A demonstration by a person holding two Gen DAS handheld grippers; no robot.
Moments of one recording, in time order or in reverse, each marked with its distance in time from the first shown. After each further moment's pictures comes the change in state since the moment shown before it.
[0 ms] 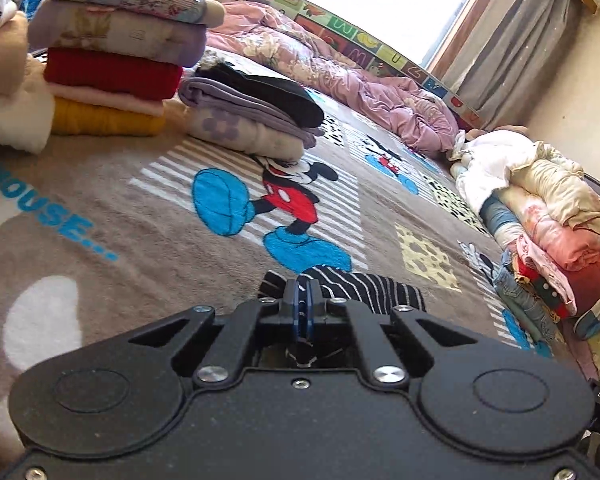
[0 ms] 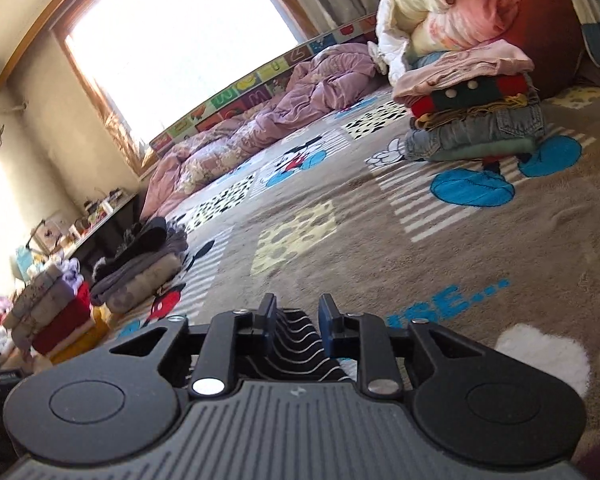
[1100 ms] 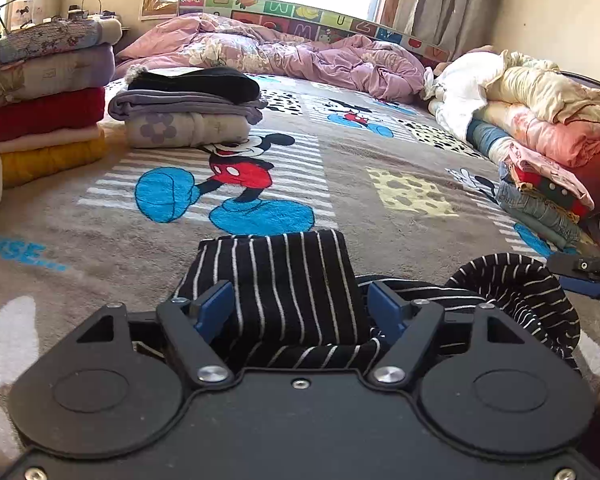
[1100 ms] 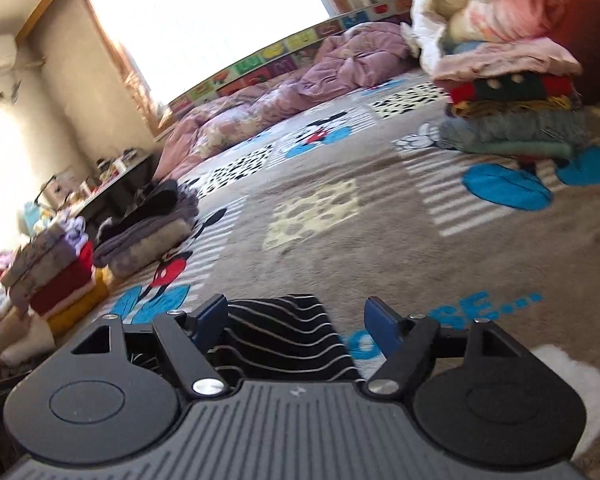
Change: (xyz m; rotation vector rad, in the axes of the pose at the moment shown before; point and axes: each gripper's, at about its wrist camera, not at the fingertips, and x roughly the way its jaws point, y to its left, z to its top) left arm 0.033 -0.067 -0.049 0.308 0.030 0.020; right arm 0.028 0.016 0.007 -0.117 0.096 0.040
